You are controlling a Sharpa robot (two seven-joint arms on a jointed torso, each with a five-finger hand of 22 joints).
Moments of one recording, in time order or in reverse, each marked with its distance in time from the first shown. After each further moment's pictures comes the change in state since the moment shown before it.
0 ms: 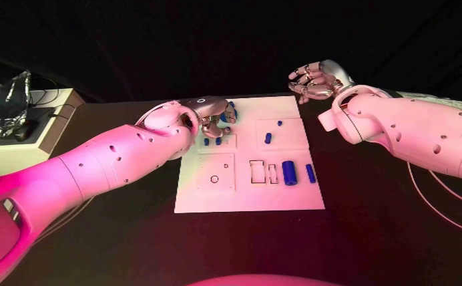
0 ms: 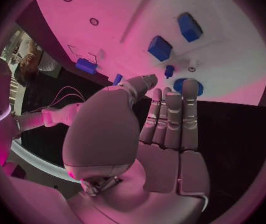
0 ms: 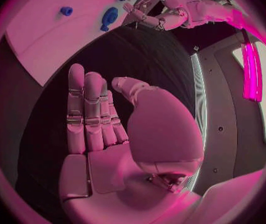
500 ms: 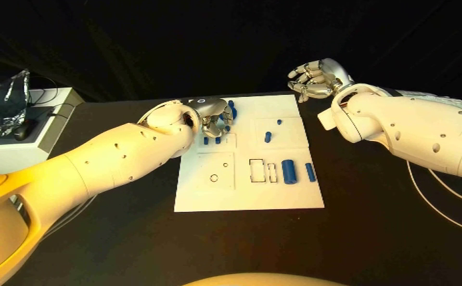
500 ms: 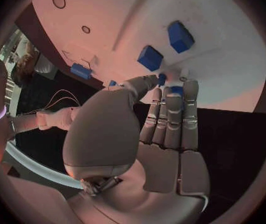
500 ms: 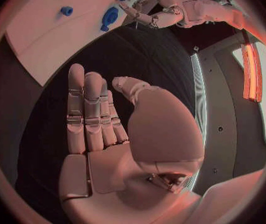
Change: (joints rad) left arm 0.003 0.030 -0.005 -0.051 -0.009 0.039 -0.028; left_hand 0.000 0.000 0.003 -0.003 0.000 0.002 0.000 -0.015 -0.002 0.015 -0.001 -0.019 -0.001 0.005 -0.005 0.008 0.008 0.000 0.006 -0.006 0.011 0.014; right arm 0.000 0.000 0.000 0.001 -0.003 -0.002 0.000; right_hand -0.005 -0.005 0.000 0.000 0.000 0.000 0.000 -0.004 -0.001 0.002 0.002 -0.006 -0.004 0.000 0.000 0.000 0.002 0.000 0.000 0.000 0.000 0.001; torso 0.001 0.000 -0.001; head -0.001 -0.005
